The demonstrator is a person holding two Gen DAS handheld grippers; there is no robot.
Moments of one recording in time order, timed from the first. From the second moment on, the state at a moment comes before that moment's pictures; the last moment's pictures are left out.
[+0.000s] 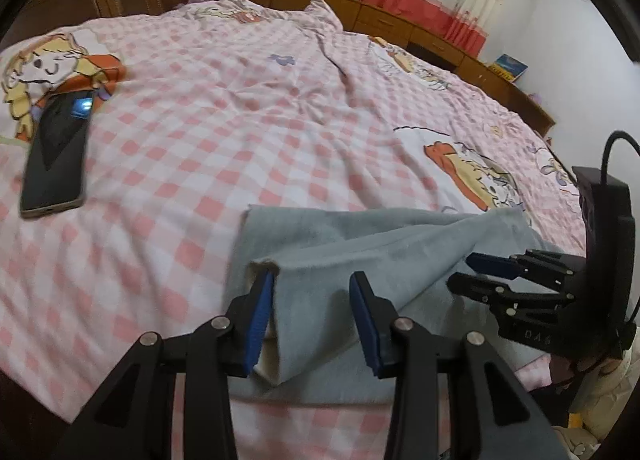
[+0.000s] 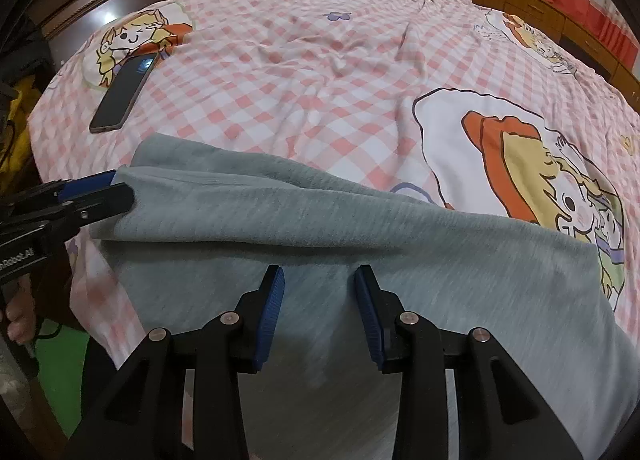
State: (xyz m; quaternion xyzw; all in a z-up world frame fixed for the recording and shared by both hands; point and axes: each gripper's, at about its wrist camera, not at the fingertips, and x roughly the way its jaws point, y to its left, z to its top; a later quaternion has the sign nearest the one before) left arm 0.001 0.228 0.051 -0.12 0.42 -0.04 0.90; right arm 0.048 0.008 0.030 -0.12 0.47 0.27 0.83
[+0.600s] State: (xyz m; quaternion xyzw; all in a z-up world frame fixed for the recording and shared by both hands) left arm 0.041 0.256 0.069 -0.13 0.36 0.02 0.92; right arm 0.057 0.054 0.030 -0.12 0.45 0.33 0.82
